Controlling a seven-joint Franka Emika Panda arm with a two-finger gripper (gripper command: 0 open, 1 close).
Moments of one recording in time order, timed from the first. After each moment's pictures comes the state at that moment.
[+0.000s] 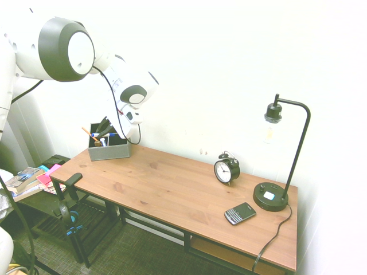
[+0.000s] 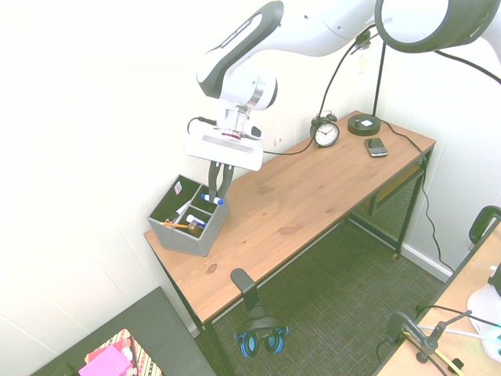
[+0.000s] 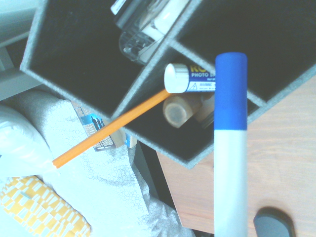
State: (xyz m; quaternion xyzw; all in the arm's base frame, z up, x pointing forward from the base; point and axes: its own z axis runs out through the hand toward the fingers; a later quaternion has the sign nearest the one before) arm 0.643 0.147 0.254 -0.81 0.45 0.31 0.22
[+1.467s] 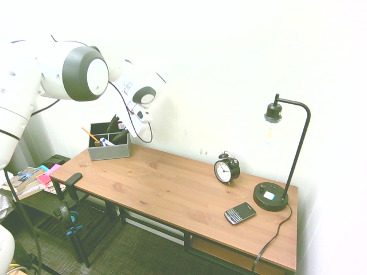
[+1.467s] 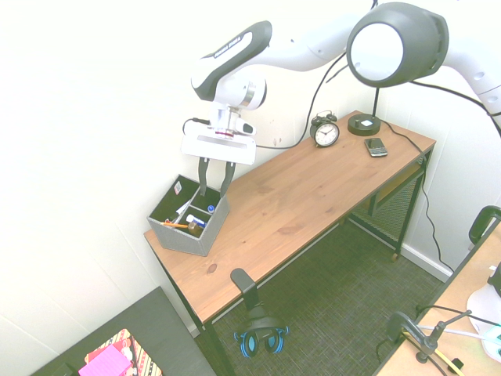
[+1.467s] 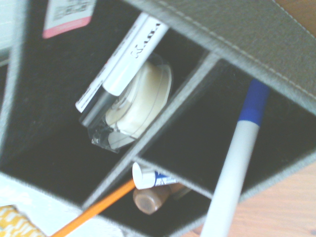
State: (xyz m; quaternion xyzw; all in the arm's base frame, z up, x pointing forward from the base) arm 0.689 0.140 0.271 -0.84 0.45 0.26 0.17
